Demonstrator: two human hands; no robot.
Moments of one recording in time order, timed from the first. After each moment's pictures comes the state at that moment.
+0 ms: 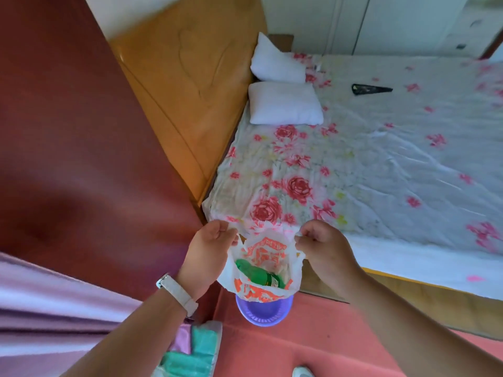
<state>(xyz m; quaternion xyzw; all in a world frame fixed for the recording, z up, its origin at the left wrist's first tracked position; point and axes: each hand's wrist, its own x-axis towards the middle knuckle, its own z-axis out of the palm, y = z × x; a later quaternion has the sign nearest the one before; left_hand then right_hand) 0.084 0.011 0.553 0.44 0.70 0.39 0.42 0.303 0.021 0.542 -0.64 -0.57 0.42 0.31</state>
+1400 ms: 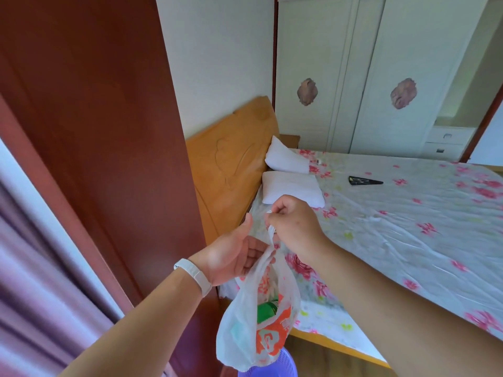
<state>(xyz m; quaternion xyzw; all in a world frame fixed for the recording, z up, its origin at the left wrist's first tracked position) 0.085 0.007 0.736 0.42 0.48 0.29 0.71 0.238 0.027 0.776 -0.53 -0.63 0.38 0.42</state>
